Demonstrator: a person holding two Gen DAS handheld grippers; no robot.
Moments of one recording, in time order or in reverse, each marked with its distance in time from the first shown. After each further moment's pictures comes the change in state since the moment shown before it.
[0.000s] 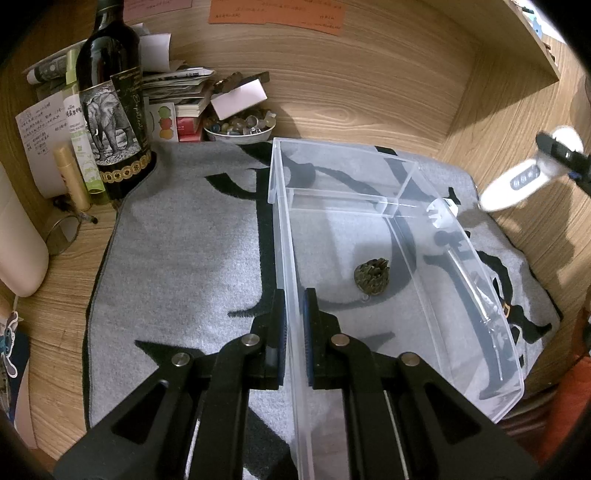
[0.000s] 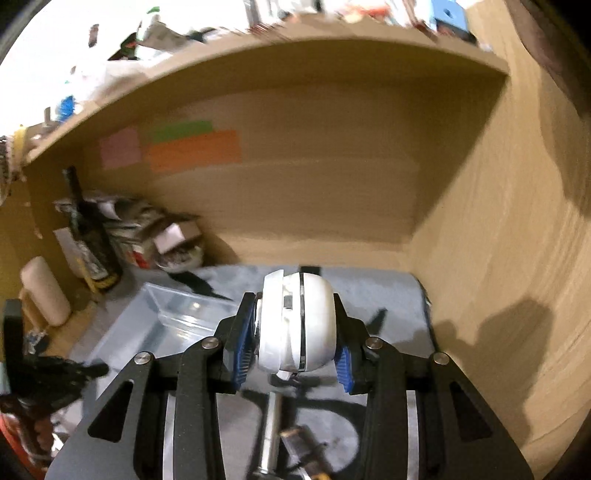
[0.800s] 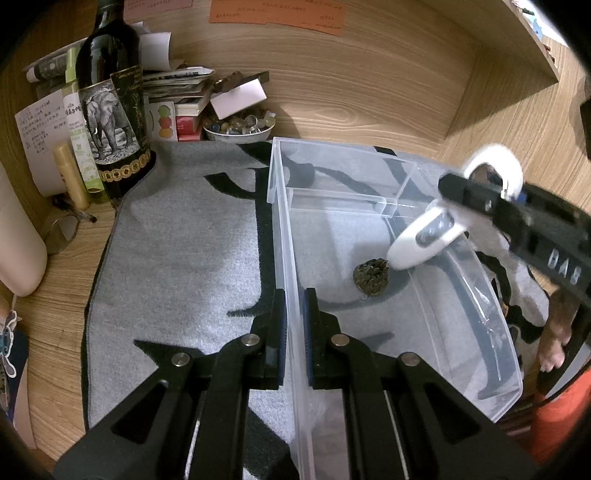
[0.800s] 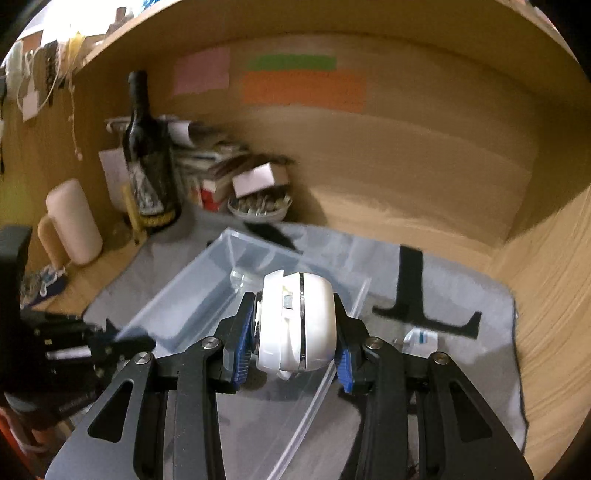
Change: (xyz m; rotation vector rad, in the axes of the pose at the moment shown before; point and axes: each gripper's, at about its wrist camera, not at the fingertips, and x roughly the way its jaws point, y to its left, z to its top) left arm 0.000 0.000 0.002 -0.003 0.002 -0.006; right arm 0.056 0.095 -0.029 -0.208 0.154 0.140
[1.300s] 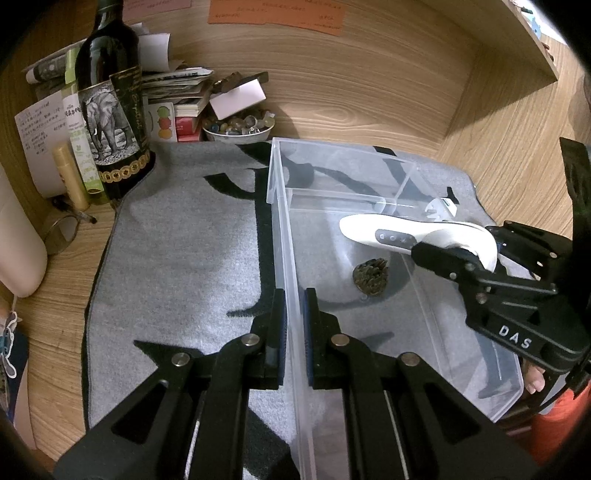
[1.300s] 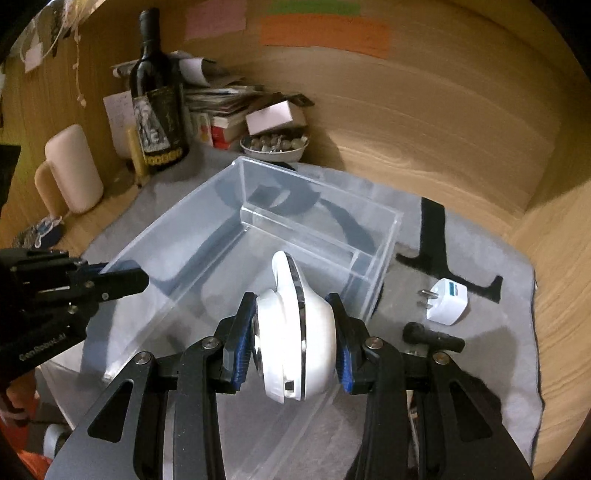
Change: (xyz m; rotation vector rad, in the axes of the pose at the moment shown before) left arm 0.000 -0.001 -0.001 0.000 -0.004 0.001; right arm 0.025 0.012 -0.025 -0.056 0.158 0.020
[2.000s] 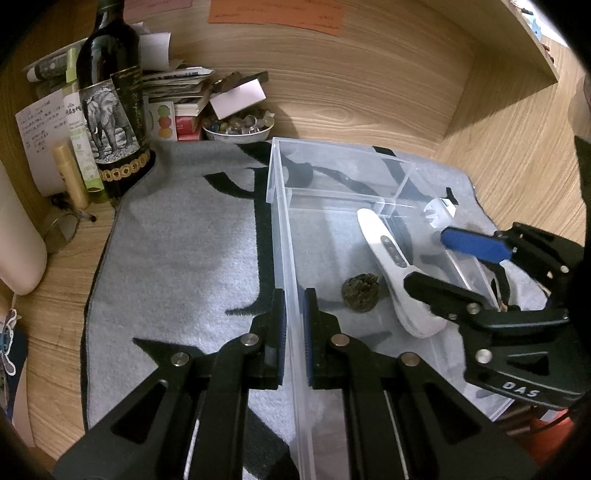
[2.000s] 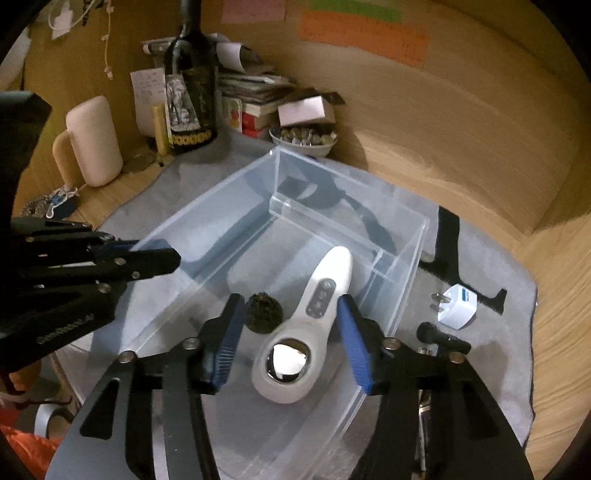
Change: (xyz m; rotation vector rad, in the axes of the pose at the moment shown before) left arm 0.000 0.000 0.000 -0.003 0.000 0.000; right arm -0.008 0.022 -0.003 -0.092 0.017 0.020
